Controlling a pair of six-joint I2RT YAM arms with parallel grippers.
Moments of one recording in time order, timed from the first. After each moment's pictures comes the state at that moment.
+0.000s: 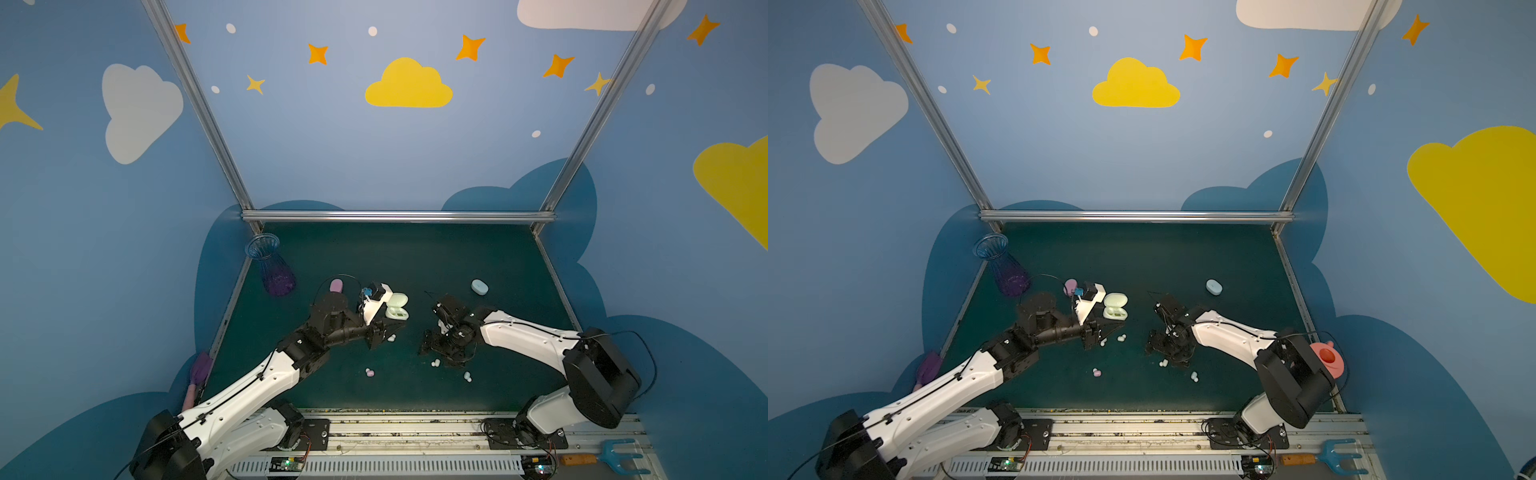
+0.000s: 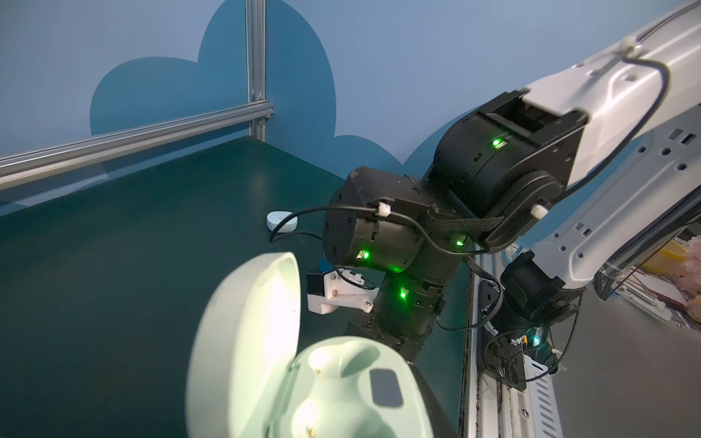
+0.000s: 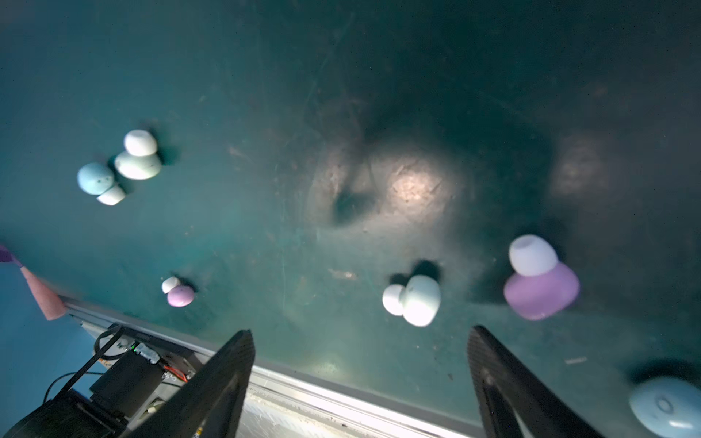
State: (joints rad) left arm -0.67 0.98 0.63 0.08 0.49 -0.10; right arm 0.78 1.52 0.86 -0.67 -0.31 0.98
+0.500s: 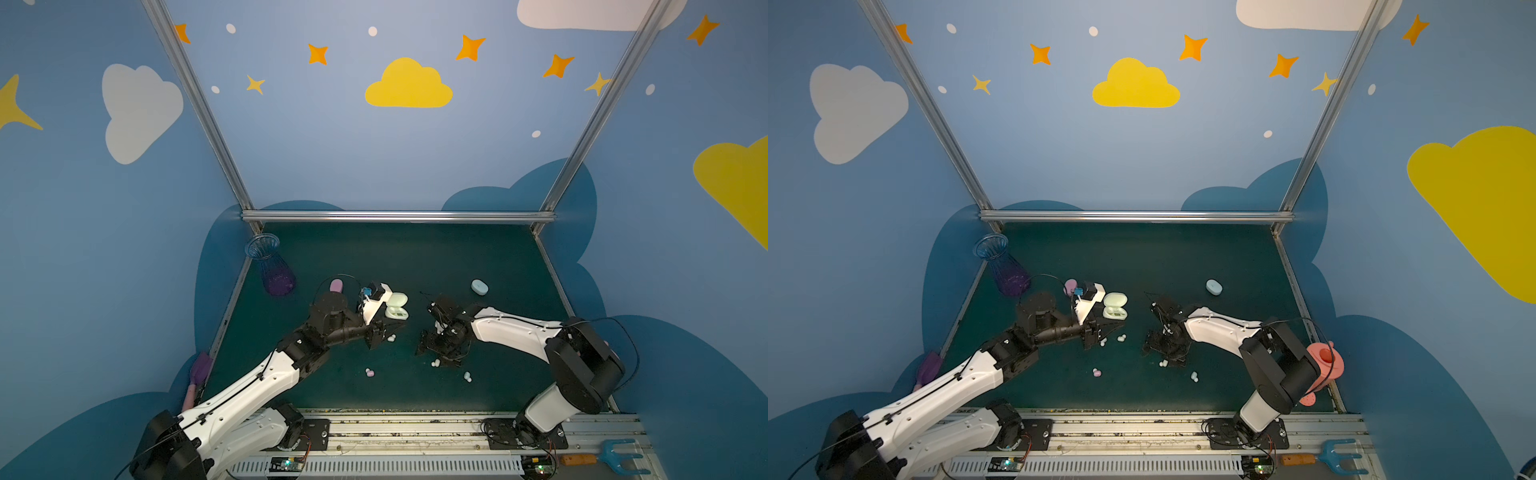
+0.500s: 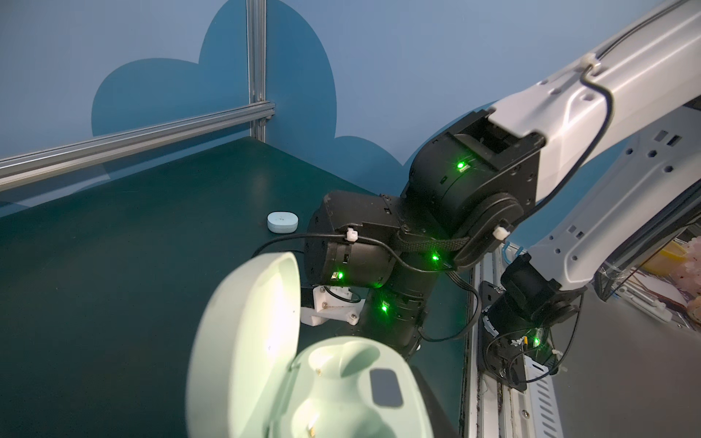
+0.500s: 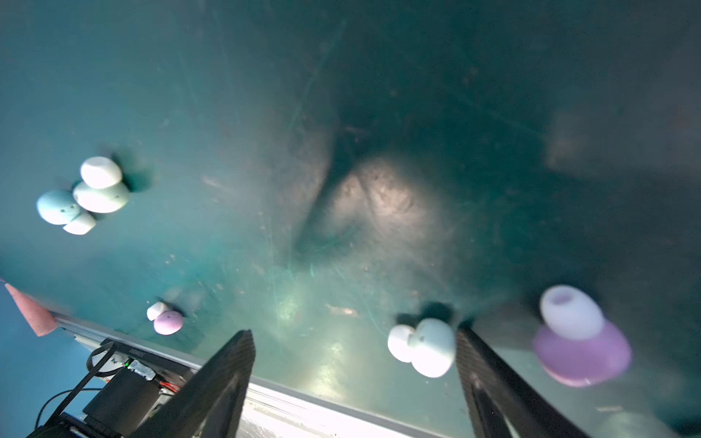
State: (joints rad) left arm -0.66 0.98 0.63 0.08 0.50 -0.10; right arm 0.77 1.60 0.89 -0.65 -0.33 0.98
